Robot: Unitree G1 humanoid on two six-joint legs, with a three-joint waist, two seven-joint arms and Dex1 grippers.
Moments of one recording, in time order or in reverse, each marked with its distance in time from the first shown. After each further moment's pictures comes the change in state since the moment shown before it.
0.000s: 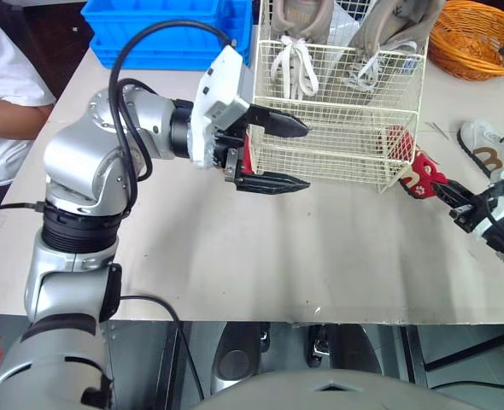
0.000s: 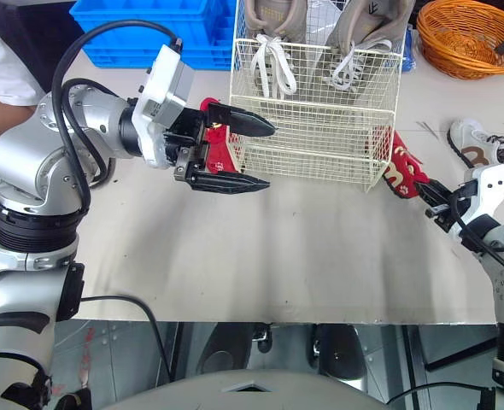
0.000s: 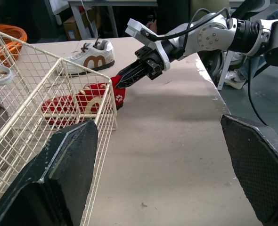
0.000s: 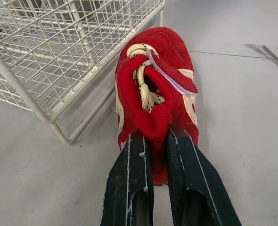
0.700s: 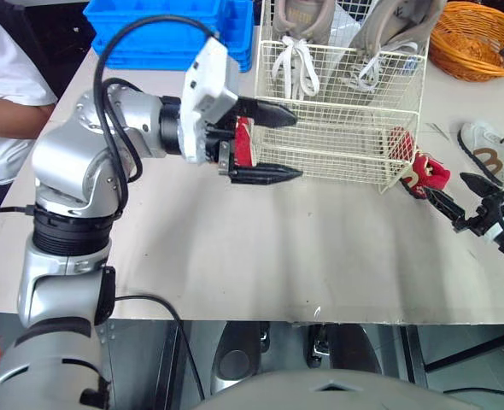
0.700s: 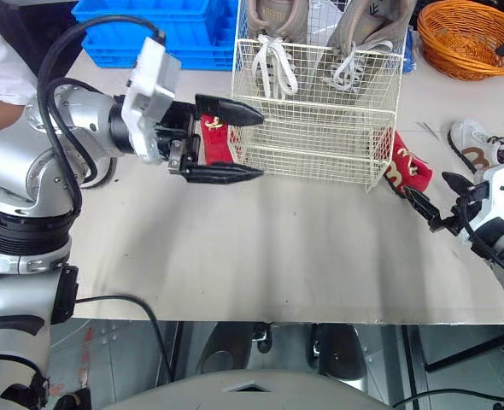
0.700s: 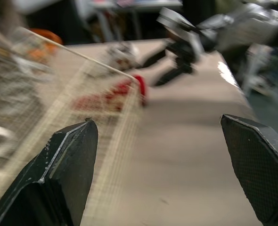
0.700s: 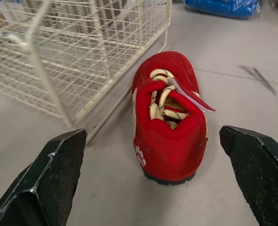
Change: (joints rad) left arm 0.022 0.028 0.016 0.000 -0.004 -0.015 0.040; right arm 0.060 -0.030 -0.017 -0.125 0.050 0.055 -0.022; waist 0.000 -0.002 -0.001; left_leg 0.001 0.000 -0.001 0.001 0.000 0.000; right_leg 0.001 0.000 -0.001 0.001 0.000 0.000
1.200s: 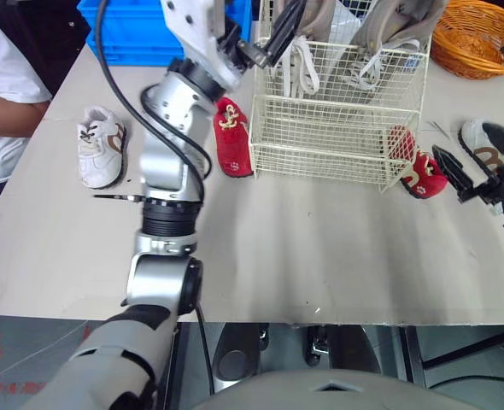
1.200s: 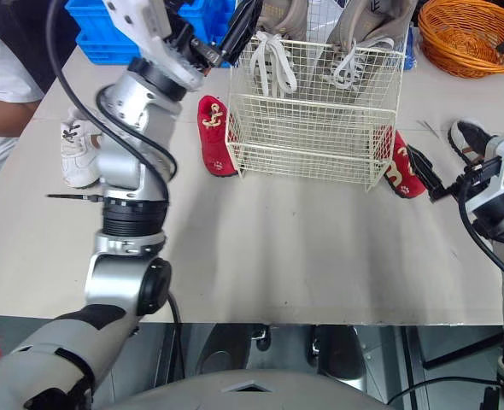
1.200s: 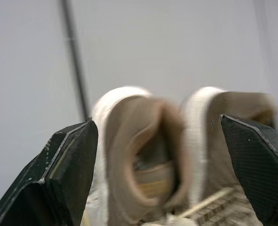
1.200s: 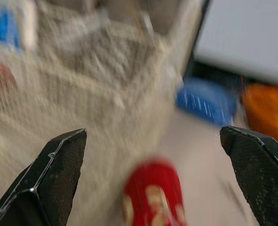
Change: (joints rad) left arm -0.053 -0.447 0.166 0.294 0.287 -0.595 0.581; right arm -0.029 0.003 -0.024 -0.148 -0.054 -0.128 -0.076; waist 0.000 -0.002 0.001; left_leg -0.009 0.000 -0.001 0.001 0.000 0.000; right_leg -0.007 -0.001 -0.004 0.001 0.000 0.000
